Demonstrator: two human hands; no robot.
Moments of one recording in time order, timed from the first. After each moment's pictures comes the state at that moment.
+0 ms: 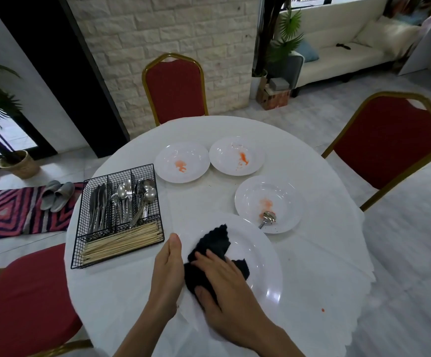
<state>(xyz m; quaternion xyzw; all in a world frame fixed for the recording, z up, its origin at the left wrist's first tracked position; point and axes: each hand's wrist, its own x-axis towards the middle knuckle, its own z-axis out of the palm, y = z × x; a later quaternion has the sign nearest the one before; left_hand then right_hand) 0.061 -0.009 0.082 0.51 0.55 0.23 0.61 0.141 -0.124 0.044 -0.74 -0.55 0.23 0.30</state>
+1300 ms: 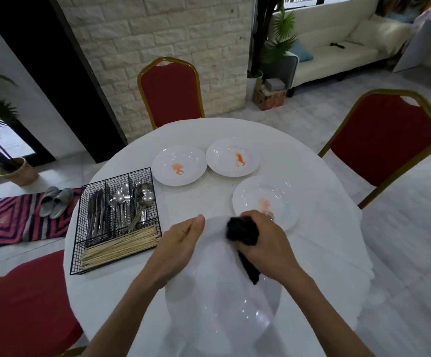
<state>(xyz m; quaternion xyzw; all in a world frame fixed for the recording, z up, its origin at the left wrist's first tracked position) 0.081 0.027 0.101 0.80 0.33 0.13 0.49 0.240 -0.116 0.070 -0.82 -0.40 0.16 0.38</state>
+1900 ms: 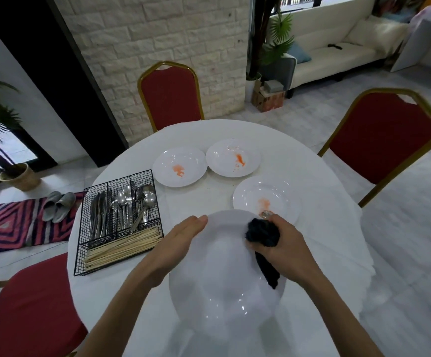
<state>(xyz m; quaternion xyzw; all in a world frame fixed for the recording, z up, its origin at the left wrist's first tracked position) 0.073 0.038 0.106 0.67 0.39 0.00 0.63 0.246 -0.146 0.082 -0.81 -0.28 0.25 0.44</state>
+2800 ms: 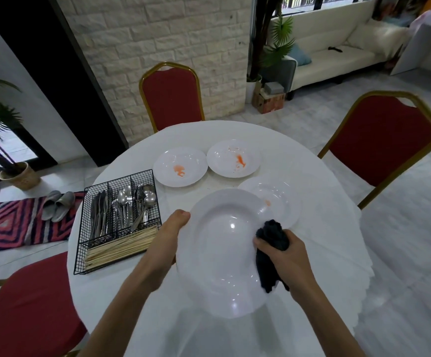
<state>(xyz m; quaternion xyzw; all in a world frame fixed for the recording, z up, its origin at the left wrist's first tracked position) 0.065 0.028 0.119 0.59 0.39 0.12 0.70 0.233 -0.150 0.056 -0.75 -0.08 0.31 0.58</state>
